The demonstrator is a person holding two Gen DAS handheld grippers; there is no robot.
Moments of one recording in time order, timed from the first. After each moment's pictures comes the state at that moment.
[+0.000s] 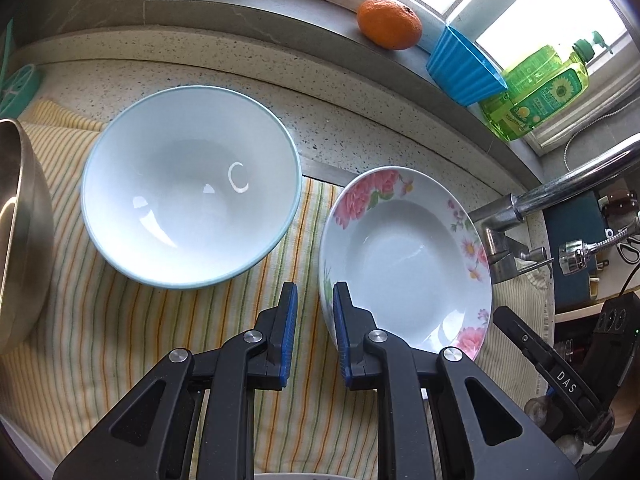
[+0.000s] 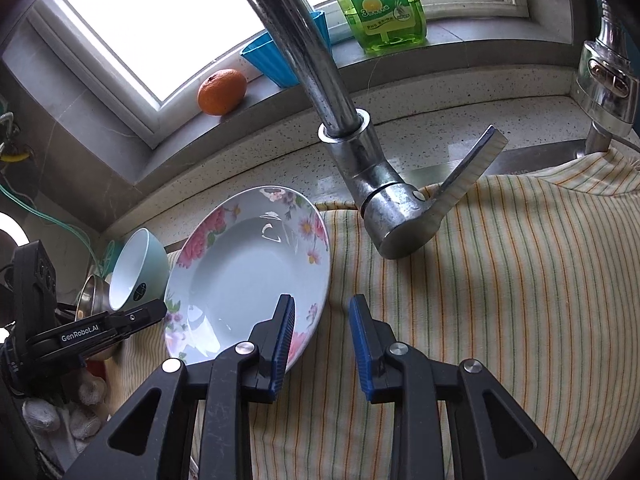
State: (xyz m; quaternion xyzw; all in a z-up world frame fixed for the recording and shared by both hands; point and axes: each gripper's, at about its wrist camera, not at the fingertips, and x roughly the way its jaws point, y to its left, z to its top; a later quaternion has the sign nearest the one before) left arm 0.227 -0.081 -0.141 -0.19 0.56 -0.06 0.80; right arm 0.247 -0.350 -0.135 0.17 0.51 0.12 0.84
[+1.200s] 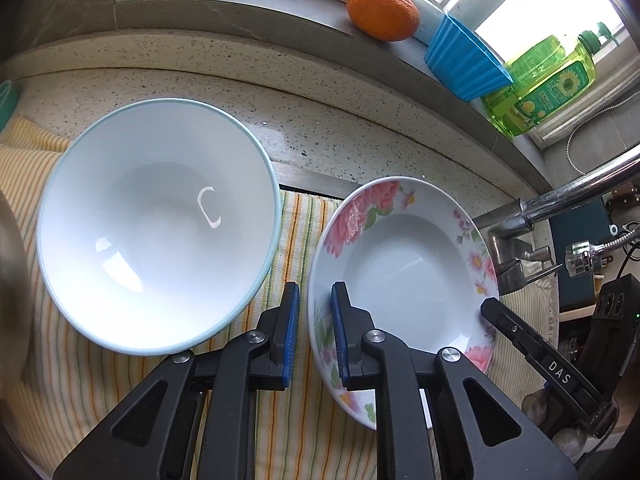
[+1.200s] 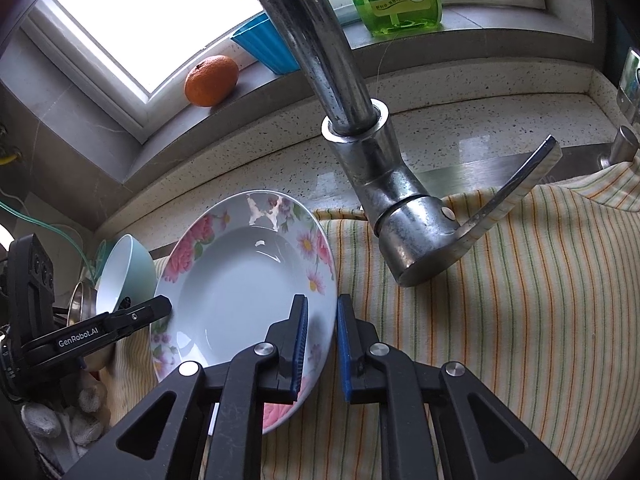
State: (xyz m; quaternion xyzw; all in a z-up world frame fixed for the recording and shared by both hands) left arm 0.249 -0.089 -0.148 -0.18 0.57 -0.07 0.80; right arm 0.275 -0.337 -0.148 0.16 0.53 0.12 0.83
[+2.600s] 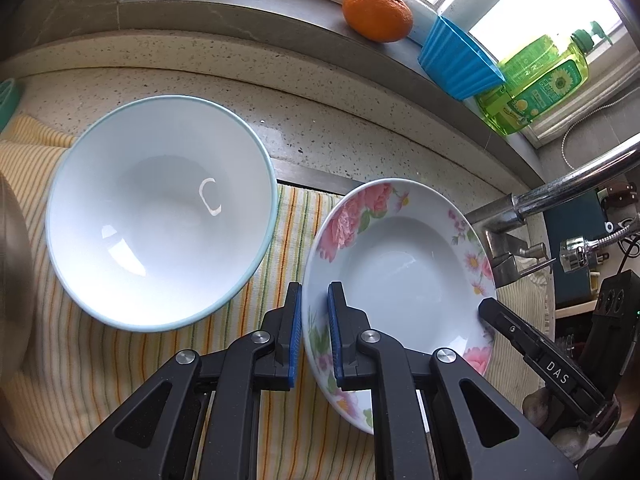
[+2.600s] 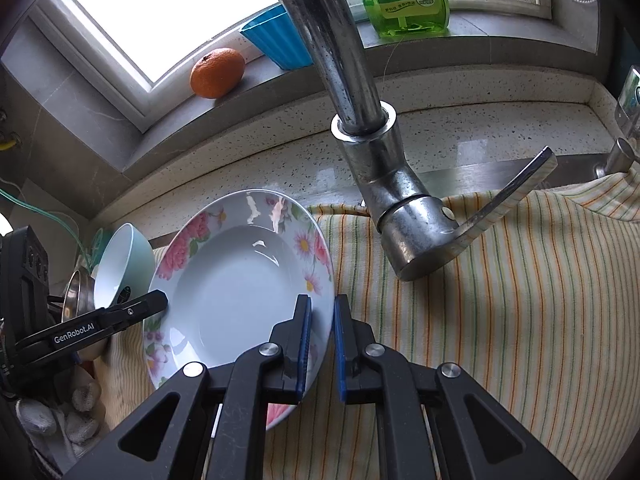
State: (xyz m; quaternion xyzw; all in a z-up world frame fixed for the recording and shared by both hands) left arm 0.238 -0.090 -0.141 -0.18 0.56 -0.08 0.80; right arm 0.268 -0.333 -0.140 0.14 0.53 0.12 0.83
